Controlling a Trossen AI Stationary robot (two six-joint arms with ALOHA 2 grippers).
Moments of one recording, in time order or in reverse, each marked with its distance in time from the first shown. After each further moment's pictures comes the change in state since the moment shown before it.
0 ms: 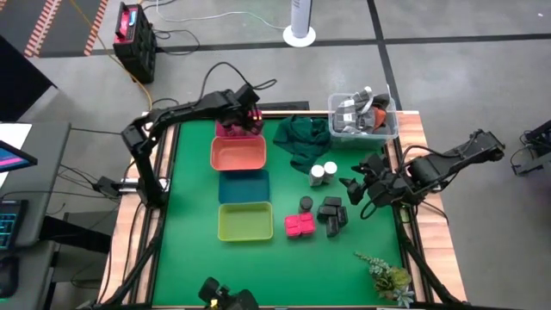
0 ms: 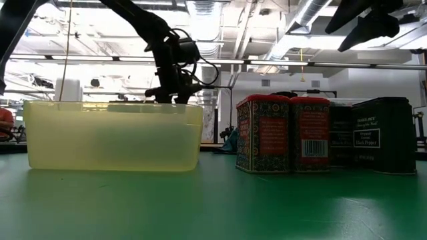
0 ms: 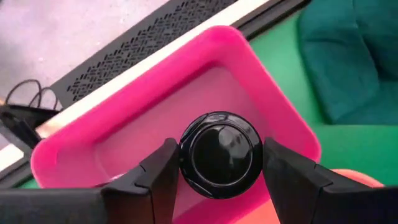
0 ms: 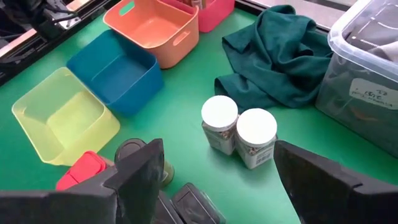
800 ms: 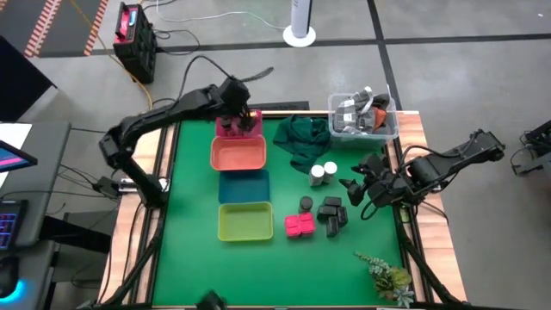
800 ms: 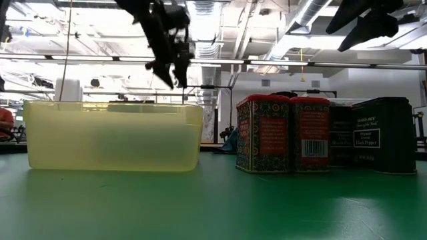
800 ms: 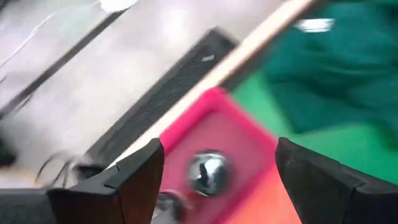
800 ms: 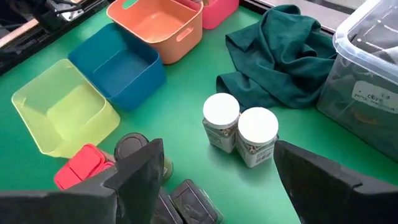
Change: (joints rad) left arm -0.087 -0.229 -0.009 0.022 -0.020 0.237; right arm 0.000 0.000 0.000 0.002 -0.013 -0.045
